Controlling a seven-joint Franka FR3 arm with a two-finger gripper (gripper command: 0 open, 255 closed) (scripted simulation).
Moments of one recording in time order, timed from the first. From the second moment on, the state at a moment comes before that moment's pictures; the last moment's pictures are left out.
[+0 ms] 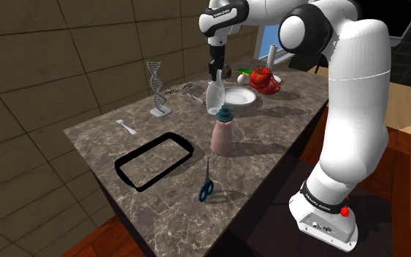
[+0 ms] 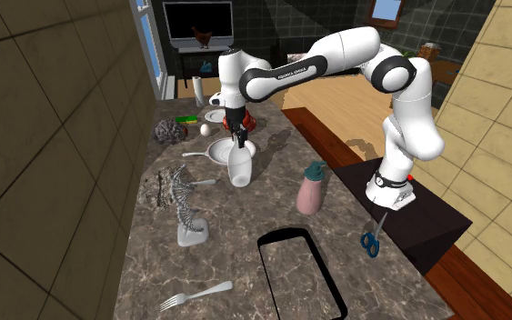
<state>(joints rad) -0.17 0.41 -0.23 -1.46 0.07 1.84 -0.60</state>
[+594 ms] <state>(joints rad) -0.17 0.41 -0.23 -1.42 0.07 1.80 -0.60</state>
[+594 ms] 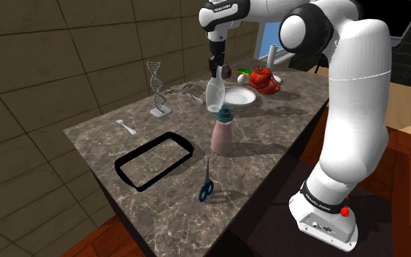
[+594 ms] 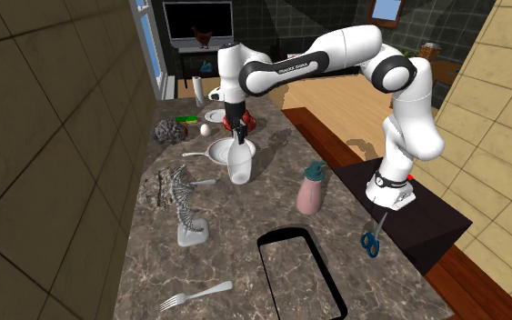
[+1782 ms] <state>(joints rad) -0.20 0.45 -0.23 -1.11 0.08 1.53 -0.60</state>
